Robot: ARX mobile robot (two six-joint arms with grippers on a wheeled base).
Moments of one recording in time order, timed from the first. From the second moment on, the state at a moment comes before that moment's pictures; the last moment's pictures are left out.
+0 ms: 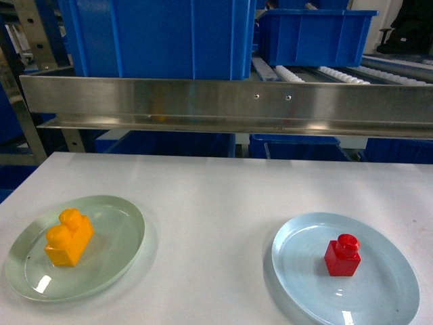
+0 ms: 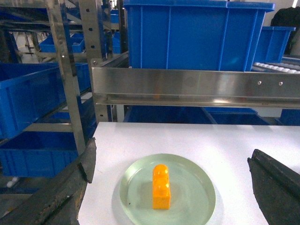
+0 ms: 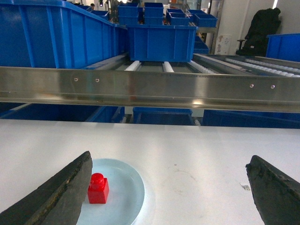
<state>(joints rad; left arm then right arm) 0.00 0.01 0.02 0.00 0.00 -0.01 0.00 0.01 0.01 0.00 0.00 0.00</state>
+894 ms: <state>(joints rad) 0.17 0.74 0.26 0.50 0.22 -0.05 0.24 0.62 0.21 0.50 0.10 -0.02</state>
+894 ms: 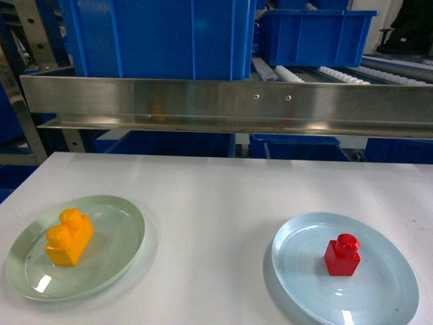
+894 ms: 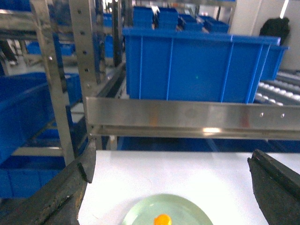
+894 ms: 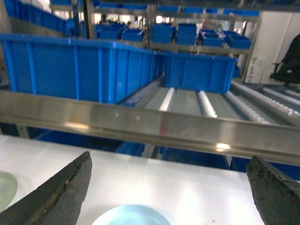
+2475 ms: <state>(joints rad) 0.07 1.53 0.52 0.80 0.24 0.04 0.22 2.08 0.60 0.87 0.01 0.08</state>
